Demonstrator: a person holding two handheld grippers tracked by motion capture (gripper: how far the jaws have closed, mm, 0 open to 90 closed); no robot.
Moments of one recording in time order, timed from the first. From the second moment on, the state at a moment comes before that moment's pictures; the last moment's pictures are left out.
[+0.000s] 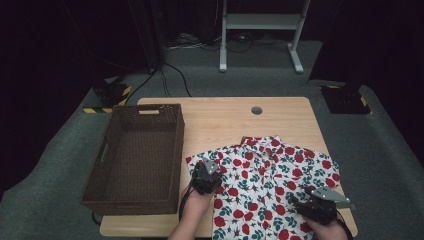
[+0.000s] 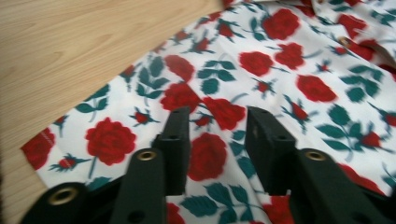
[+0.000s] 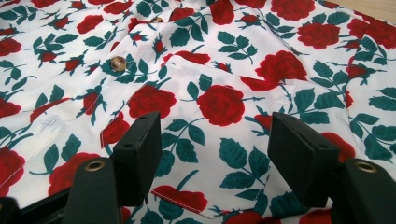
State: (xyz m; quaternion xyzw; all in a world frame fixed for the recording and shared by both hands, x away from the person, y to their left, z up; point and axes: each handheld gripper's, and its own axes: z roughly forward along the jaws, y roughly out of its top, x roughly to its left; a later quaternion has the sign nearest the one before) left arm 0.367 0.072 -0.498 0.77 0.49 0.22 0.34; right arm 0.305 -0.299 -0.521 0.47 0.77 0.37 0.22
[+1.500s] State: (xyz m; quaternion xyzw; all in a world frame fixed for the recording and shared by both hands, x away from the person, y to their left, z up) left arm 0.394 0.093 -0.527 0.71 0.59 0.20 0.32; right arm 0.308 -0.298 -0.526 0.48 0.77 0.38 0.20
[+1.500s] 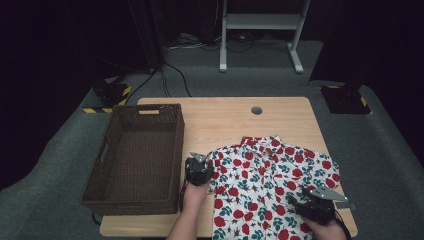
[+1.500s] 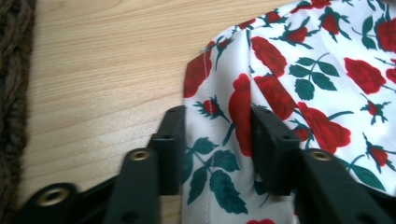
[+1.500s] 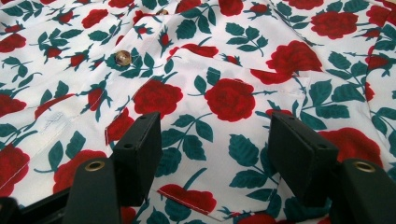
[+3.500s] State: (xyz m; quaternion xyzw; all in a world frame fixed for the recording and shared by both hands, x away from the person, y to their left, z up) left arm 0.380 0.038 -0.476 0.75 0.50 0.24 0.35; right arm 0.308 -0.296 -0.526 0.48 0.77 0.37 0.19
